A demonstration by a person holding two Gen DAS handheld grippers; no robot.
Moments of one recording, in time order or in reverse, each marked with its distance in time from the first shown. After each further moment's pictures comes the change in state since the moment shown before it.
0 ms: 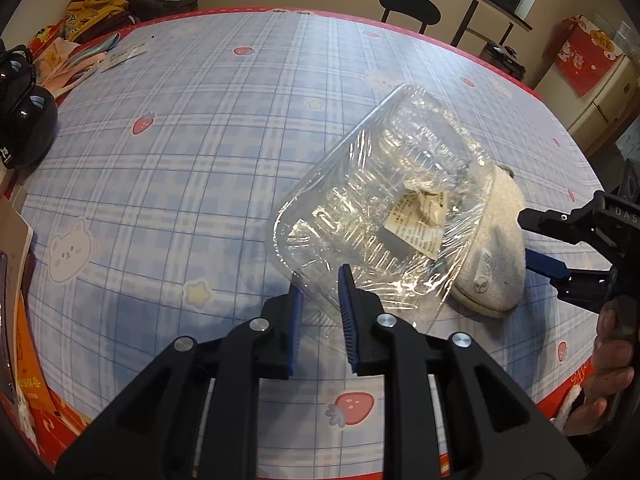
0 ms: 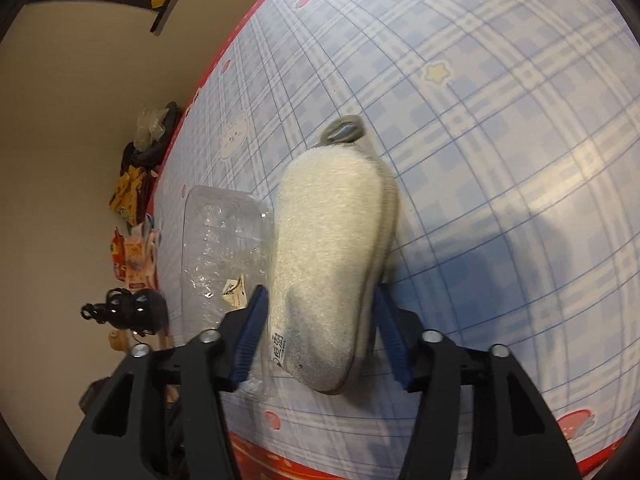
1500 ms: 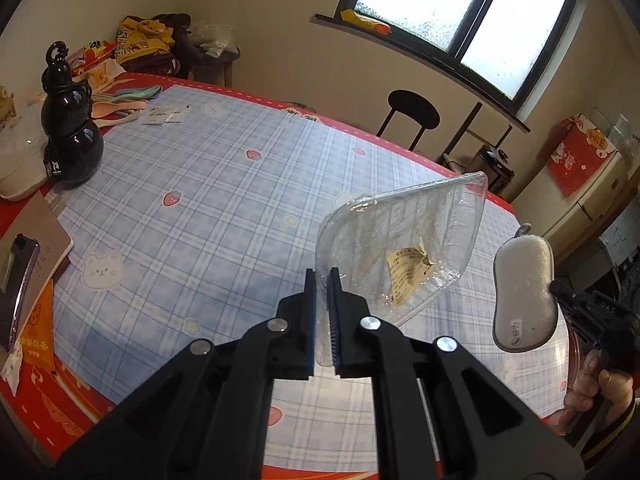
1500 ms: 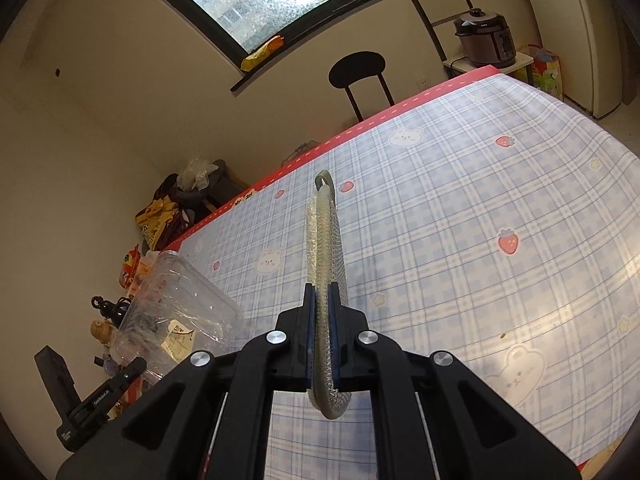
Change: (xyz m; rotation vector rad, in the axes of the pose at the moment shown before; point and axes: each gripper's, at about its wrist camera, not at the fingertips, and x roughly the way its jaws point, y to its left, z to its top) left arm -0.120 -0.034 0.024 -0.209 -0.286 -0.045; right arm -0.183 0.002 0.061 -0.393 -0.353 0.004
